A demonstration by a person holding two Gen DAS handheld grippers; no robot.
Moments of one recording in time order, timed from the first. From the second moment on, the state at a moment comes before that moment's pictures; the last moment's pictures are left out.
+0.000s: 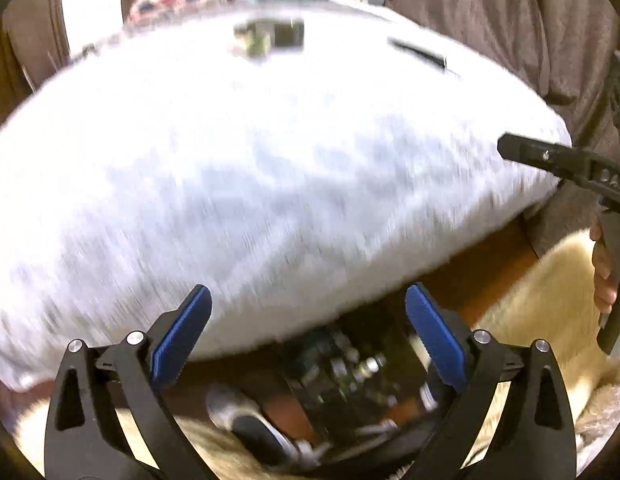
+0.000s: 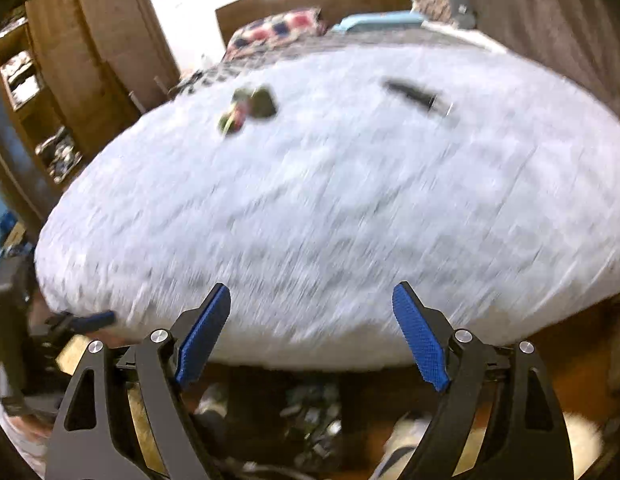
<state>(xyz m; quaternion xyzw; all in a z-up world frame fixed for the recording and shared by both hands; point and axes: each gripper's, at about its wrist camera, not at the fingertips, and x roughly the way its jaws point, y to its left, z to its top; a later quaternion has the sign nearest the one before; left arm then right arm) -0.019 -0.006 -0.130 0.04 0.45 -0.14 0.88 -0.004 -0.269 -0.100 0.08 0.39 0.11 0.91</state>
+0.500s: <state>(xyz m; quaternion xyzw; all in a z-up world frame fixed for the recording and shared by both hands) 0.125 0.006 -0.077 0.05 0.40 -0.05 0.91 0.108 -0.316 -0.075 0.07 0.38 0.02 0.92</state>
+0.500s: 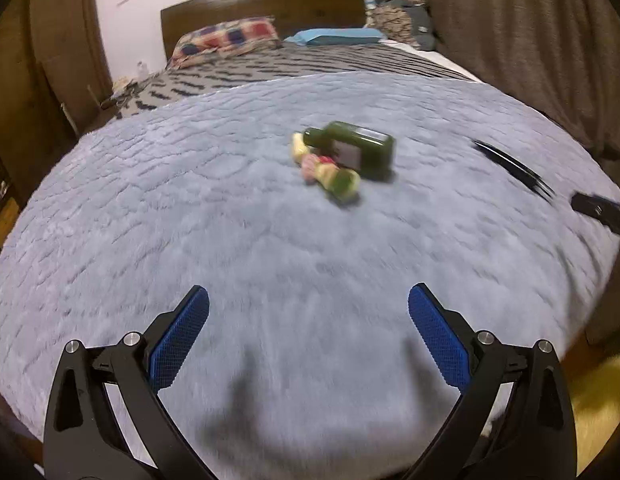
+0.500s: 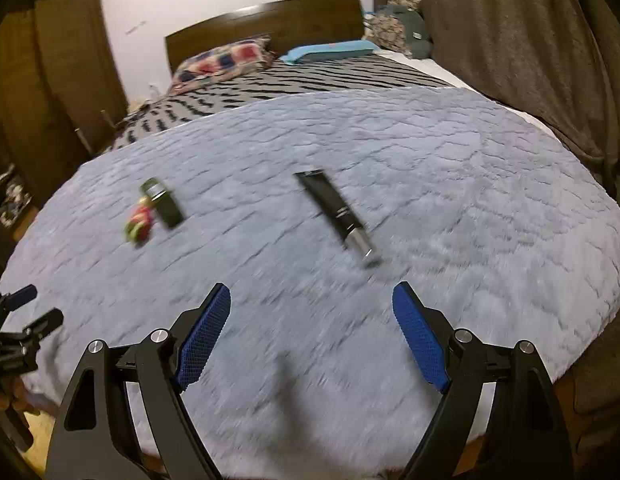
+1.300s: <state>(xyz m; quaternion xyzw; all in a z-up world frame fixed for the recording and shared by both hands) 0.289 -0.015 -0.124 0.01 0.45 -0.06 0.89 0.222 -0.323 -0.125 0.06 0.42 0.02 0.91</state>
